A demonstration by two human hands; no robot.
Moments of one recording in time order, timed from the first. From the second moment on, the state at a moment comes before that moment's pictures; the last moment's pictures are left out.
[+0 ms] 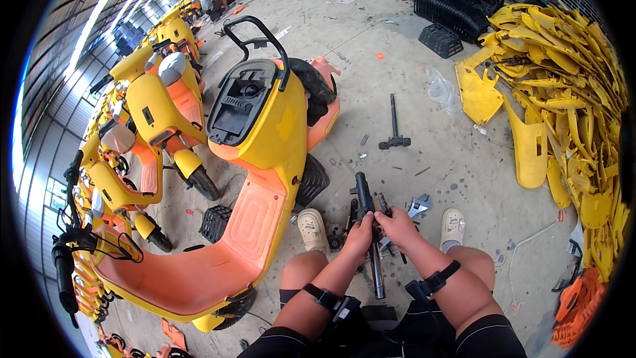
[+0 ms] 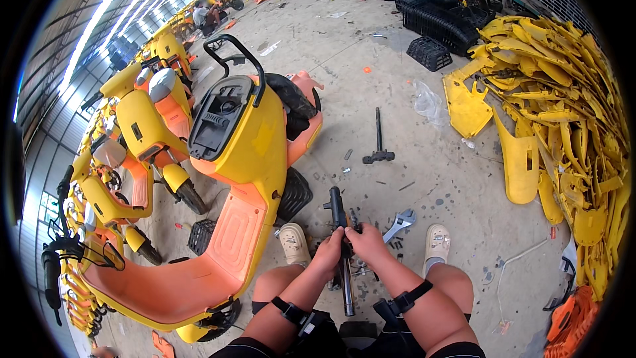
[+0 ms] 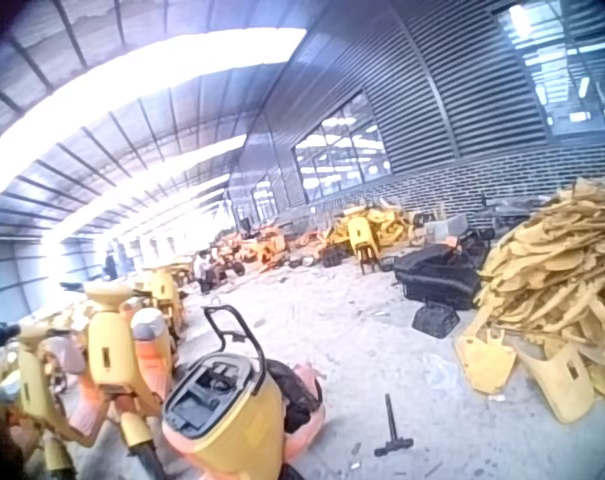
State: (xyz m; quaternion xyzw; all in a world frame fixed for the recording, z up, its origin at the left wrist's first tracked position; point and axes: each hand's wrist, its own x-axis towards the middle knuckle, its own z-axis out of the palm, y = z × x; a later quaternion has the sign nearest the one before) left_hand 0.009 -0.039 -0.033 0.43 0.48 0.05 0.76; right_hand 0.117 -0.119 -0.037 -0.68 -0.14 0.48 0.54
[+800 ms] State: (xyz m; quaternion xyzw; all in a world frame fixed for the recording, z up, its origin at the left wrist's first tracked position) left_hand 0.015 -0.030 -0.044 0.36 0.51 0.10 0.77; right_hand 0.129 -0.110 -0.025 -0.67 -0.12 0.46 0.57
